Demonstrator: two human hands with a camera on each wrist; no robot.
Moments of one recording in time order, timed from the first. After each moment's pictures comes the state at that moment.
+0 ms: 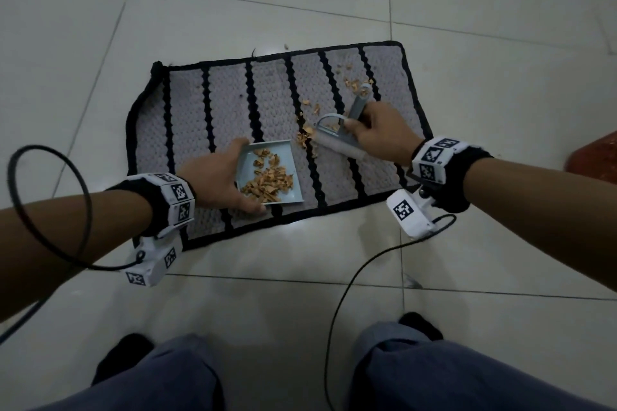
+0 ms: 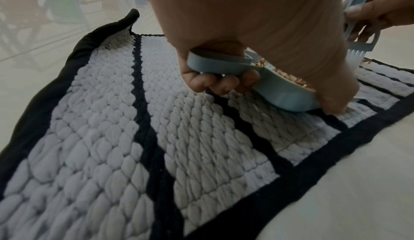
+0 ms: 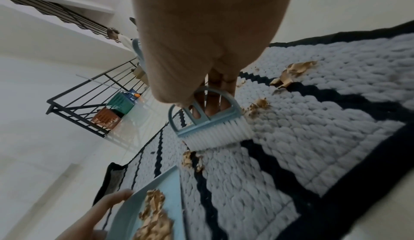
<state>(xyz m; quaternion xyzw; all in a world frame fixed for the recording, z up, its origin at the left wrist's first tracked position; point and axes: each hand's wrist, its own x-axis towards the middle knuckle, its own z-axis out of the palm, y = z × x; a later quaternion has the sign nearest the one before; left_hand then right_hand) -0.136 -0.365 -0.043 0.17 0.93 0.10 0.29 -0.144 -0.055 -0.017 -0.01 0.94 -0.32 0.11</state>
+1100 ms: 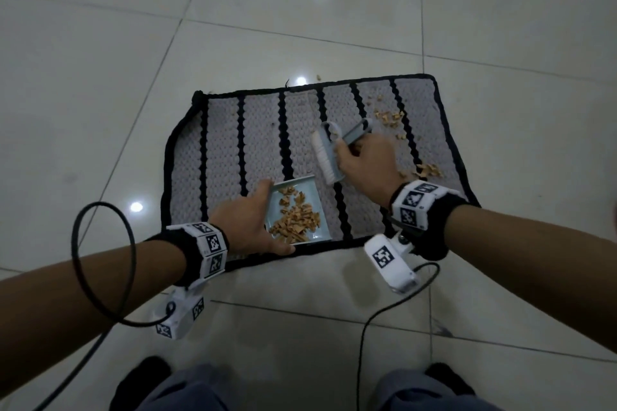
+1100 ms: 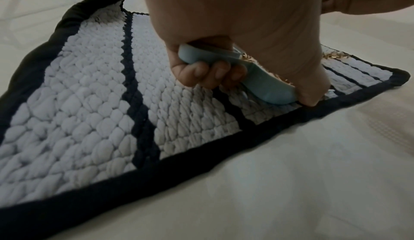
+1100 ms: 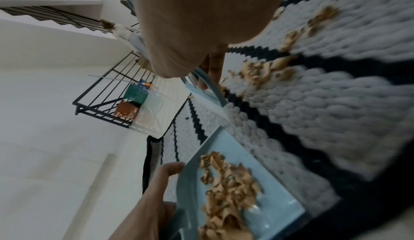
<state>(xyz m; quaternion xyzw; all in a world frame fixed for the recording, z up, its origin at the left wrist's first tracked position) -0.112 -0.362 -0.042 0.14 0.93 0.12 0.31 -0.155 -0.125 -0.033 0.02 0.92 -0.39 -0.04</state>
